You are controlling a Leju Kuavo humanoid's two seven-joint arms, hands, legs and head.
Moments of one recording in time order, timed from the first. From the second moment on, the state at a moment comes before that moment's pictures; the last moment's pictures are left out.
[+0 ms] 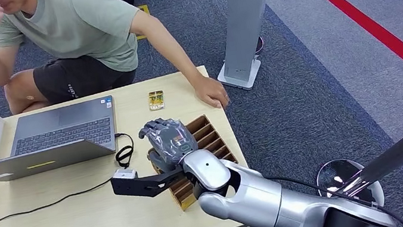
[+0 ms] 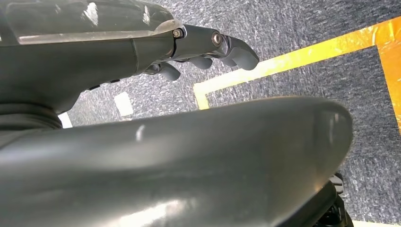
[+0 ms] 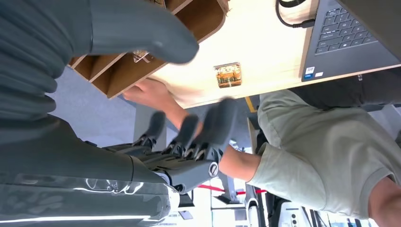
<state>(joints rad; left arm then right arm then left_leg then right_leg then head) -0.13 0.07 -1.21 -0.21 1.05 0.08 0.07 -0.63 0.03 0.78 -1.30 0.94 -0.10 0.63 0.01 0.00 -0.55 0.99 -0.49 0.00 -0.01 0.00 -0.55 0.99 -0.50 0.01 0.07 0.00</state>
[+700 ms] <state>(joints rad) -0.13 0.07 -1.21 -0.21 1.06 0.08 0.07 -0.63 0.03 0.80 -1.28 0.99 -0.12 0.70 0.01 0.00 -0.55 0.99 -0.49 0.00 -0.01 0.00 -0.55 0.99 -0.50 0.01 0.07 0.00</state>
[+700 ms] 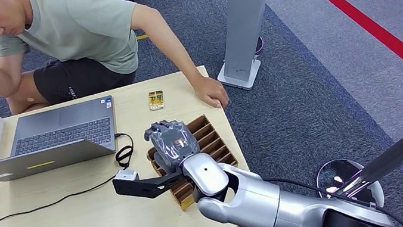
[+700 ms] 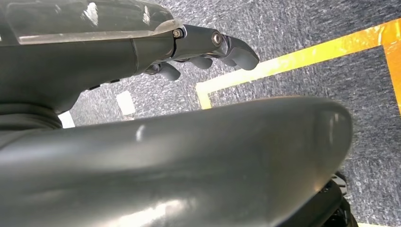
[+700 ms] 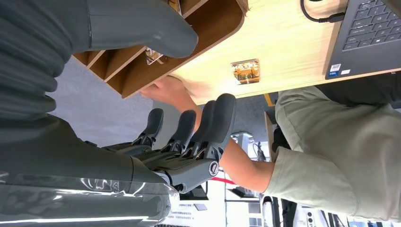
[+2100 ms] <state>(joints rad) -0.11 0.07 -1.21 -0.21 1.06 0.08 0.07 -0.56 0.02 0.72 -1.24 1.06 -0.10 0.70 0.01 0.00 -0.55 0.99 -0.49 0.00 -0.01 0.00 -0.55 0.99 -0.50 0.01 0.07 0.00</state>
